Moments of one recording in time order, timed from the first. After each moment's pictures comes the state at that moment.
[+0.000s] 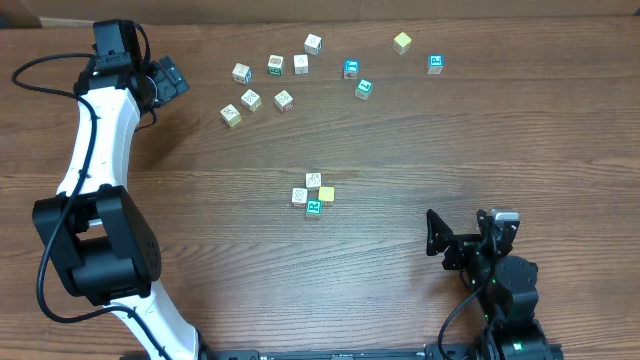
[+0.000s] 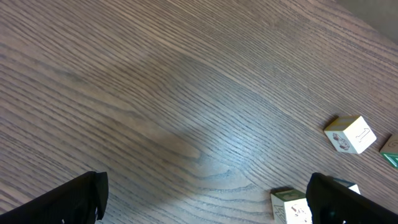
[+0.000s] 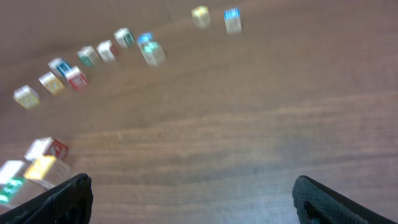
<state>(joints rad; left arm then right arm) 0.16 2.00 1.68 -0.68 -0.08 -0.42 0.13 0.32 0.02 -0.03 -0.04 0.28</state>
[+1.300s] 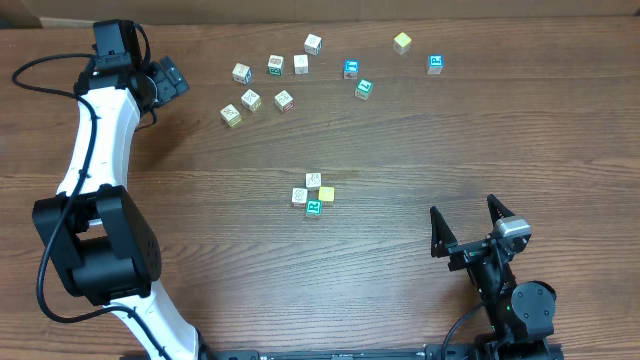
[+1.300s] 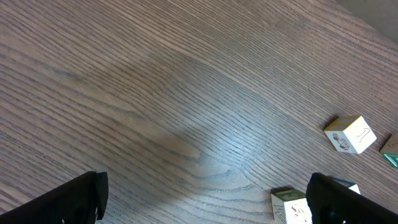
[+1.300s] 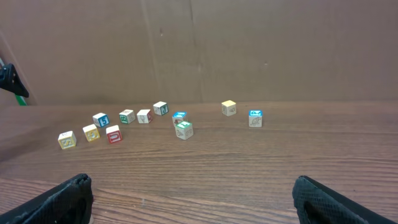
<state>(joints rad) 0.16 2.00 1.68 -0.68 -0.08 -0.42 0.13 0.01 0.02 -0.03 -0.10 0.12</state>
